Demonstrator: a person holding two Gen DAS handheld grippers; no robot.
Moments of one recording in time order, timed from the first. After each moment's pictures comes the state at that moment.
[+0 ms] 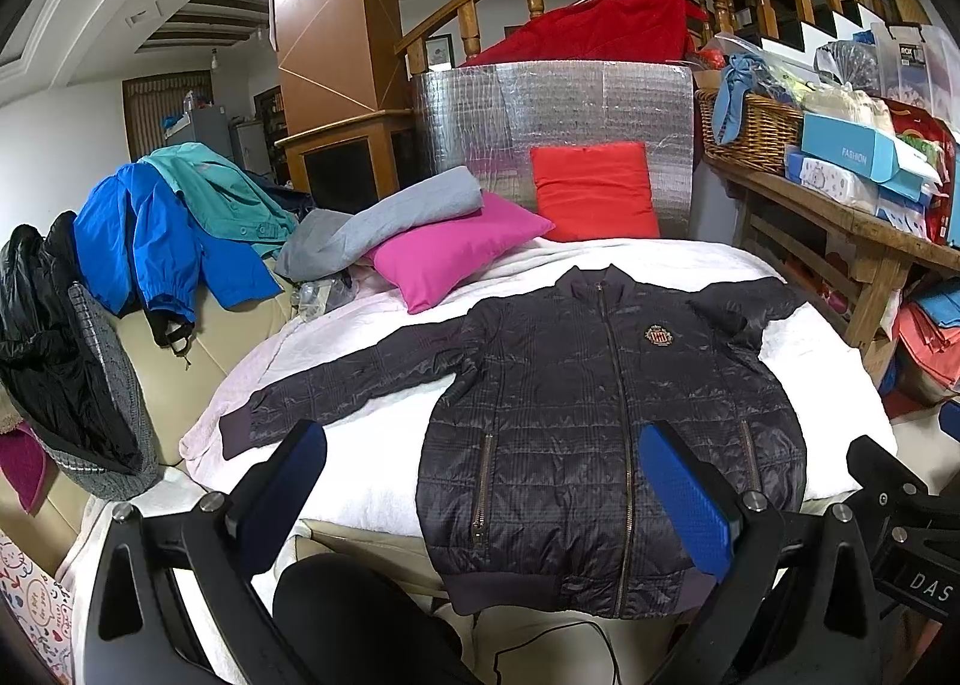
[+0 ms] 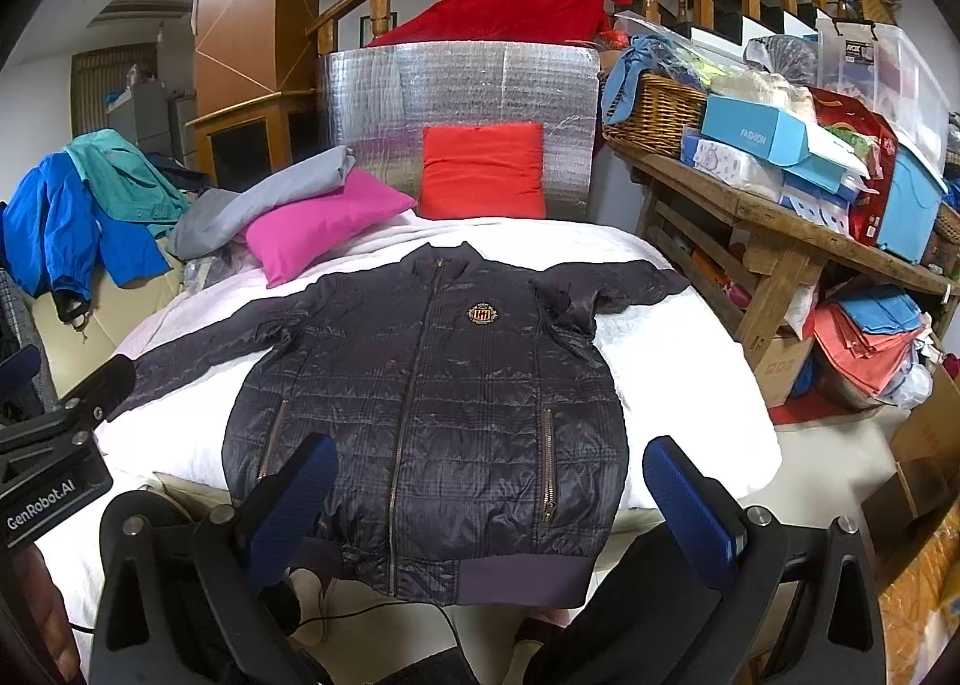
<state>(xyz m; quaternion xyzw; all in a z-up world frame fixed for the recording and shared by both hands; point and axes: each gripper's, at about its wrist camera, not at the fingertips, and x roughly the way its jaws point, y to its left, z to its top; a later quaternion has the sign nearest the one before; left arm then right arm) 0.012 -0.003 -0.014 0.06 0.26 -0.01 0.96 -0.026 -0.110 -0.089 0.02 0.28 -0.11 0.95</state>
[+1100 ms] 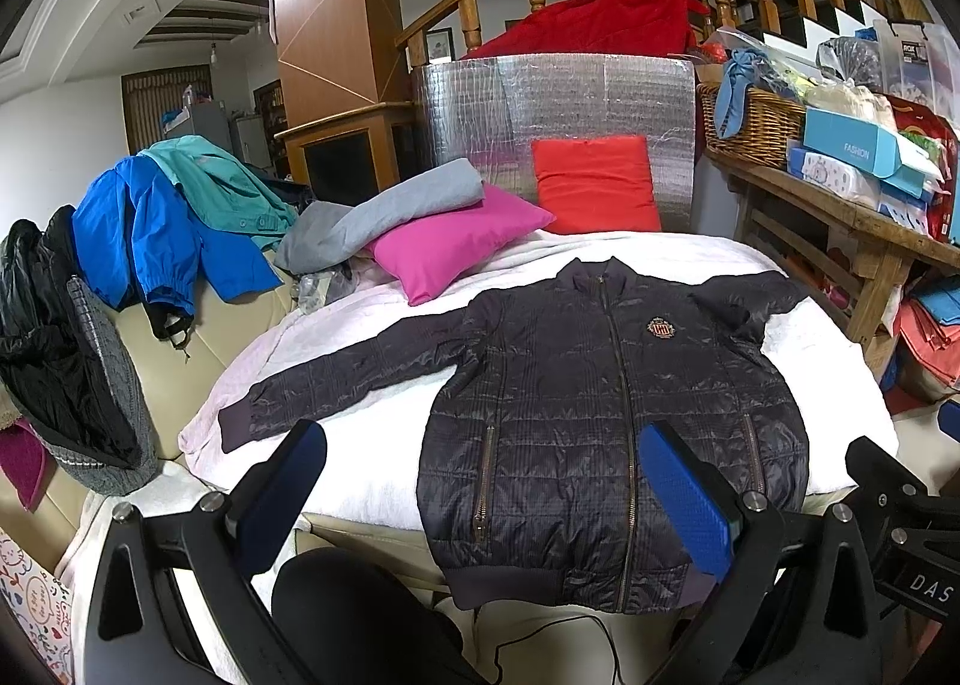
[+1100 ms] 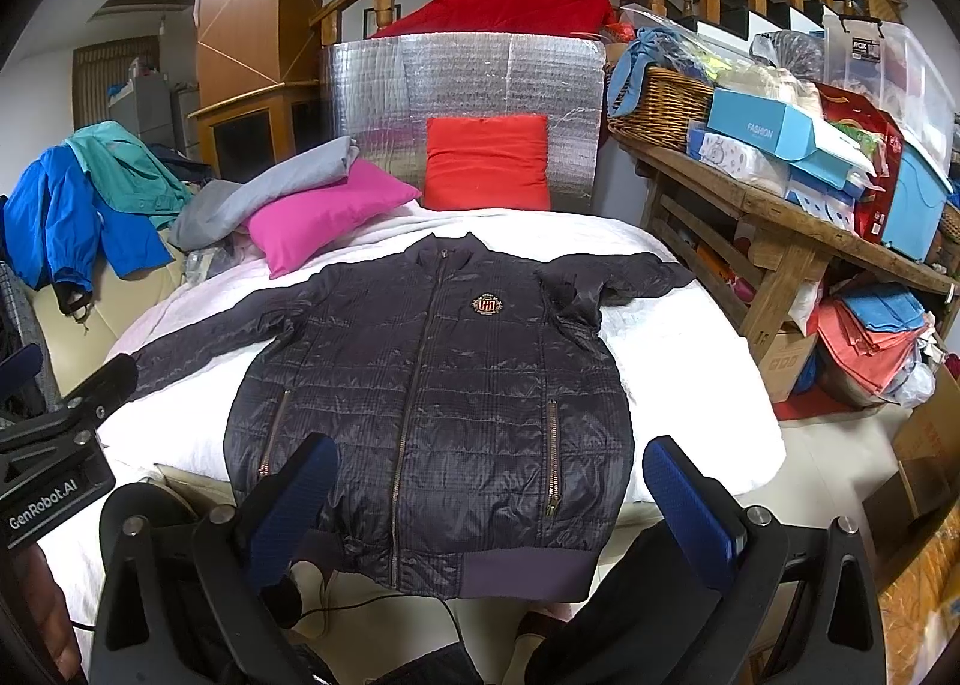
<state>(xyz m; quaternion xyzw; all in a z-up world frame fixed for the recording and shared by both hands) 0.012 0.001 -0.021 0.05 0.27 -0.01 0.96 -0.024 -0.109 -0.092 0.02 0.29 -0.11 0.95</state>
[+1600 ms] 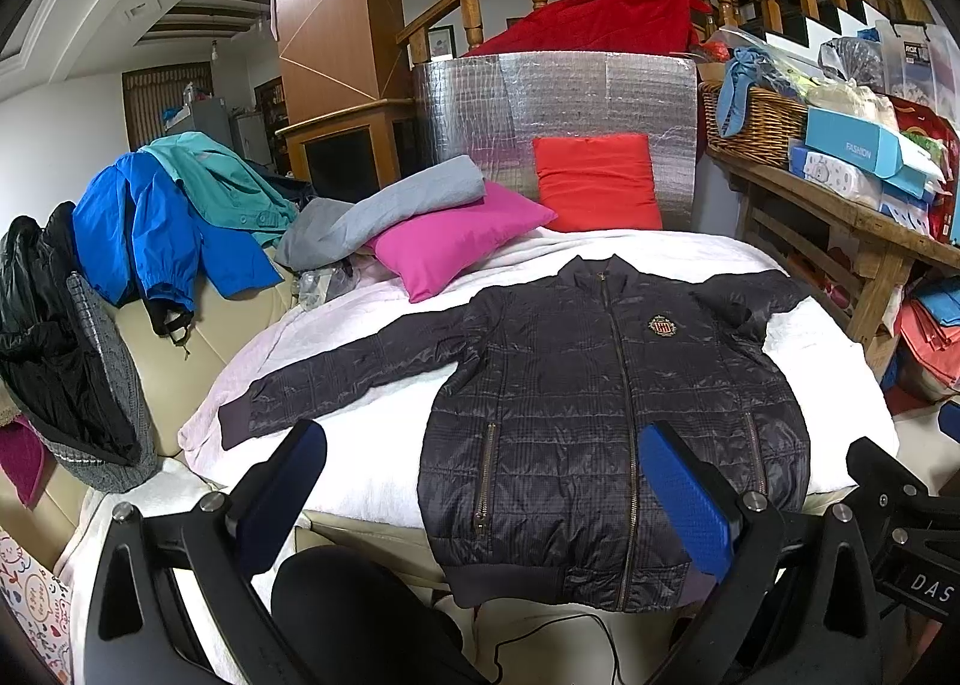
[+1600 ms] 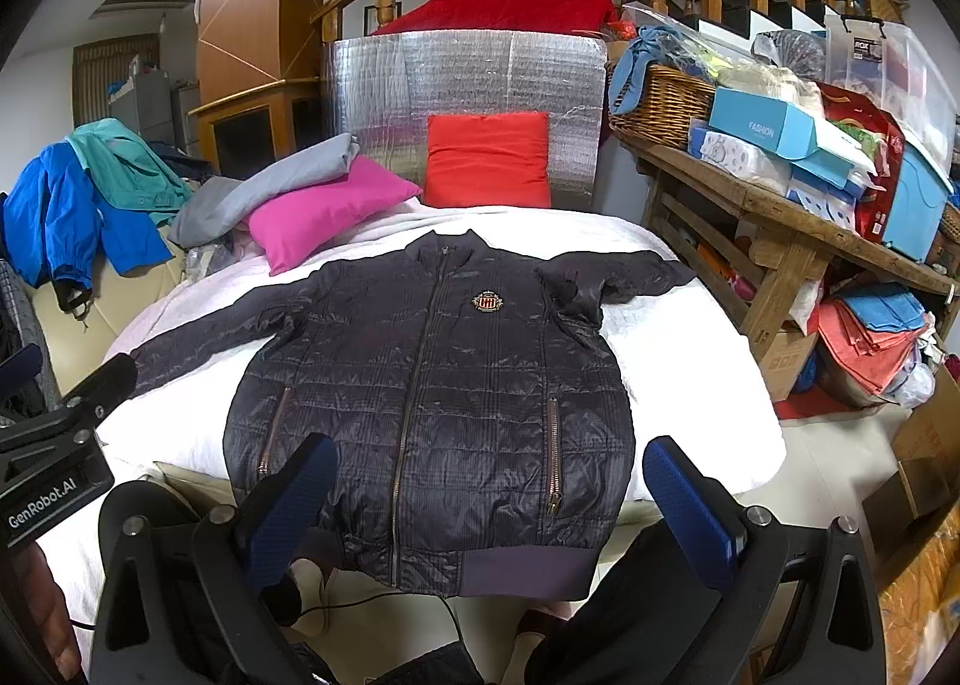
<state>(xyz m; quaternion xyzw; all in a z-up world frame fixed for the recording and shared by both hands) 0.014 0.002 -0.021 0.05 0.27 -0.01 0.96 -0.023 -0.107 -0.093 0.02 0.29 -0.11 0.95</state>
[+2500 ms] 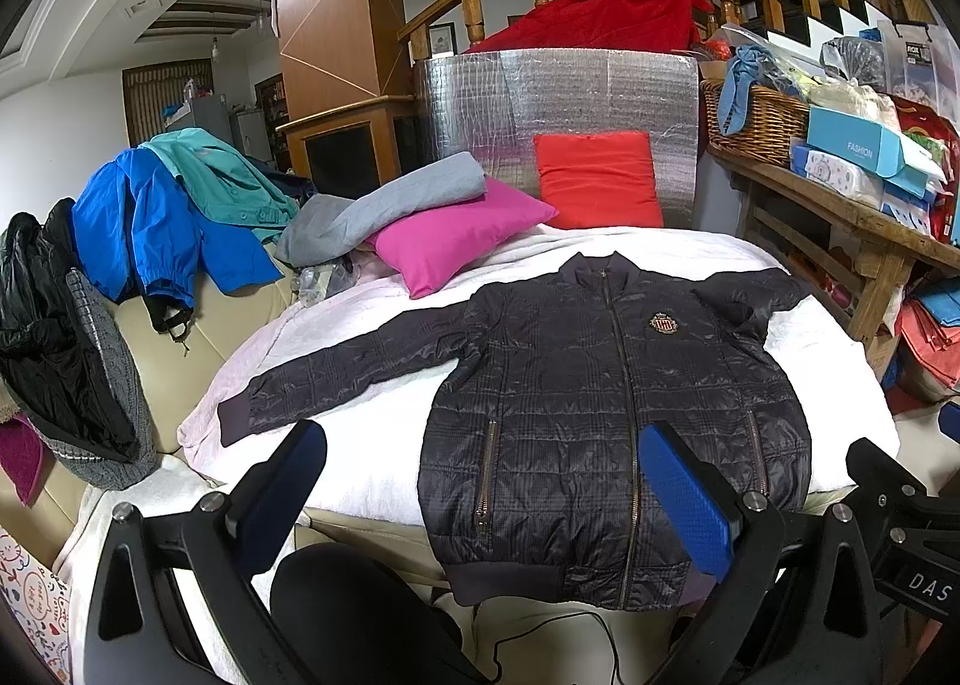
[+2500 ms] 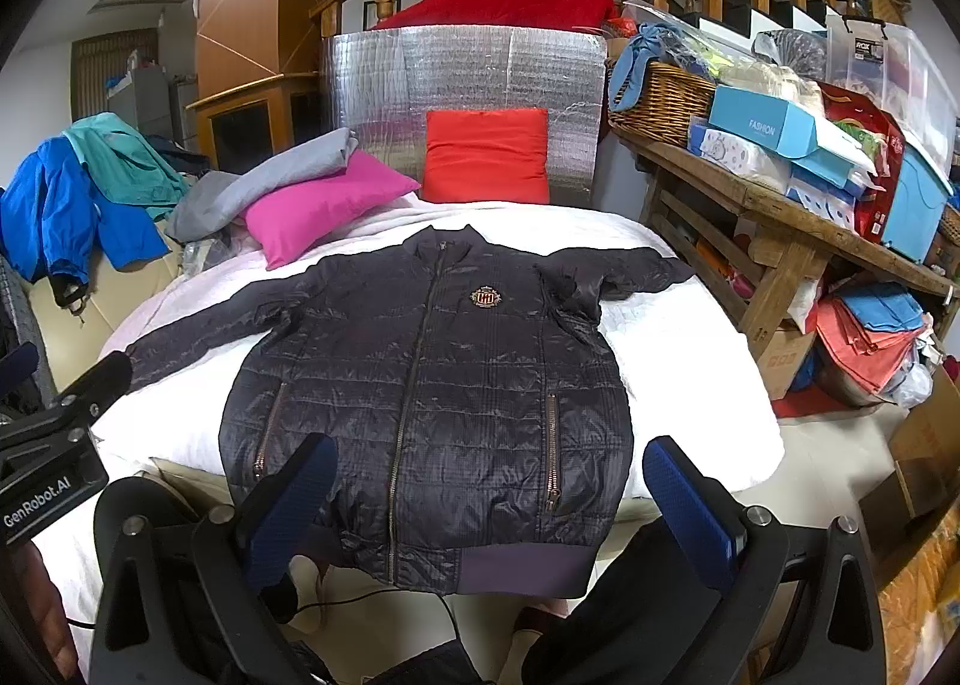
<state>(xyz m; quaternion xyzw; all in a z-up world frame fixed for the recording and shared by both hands) 0.015 0.004 -0.024 0.05 0.27 -0.01 0.96 -0.021 -0.107 -0.097 0.02 0.30 -0.11 0.95</state>
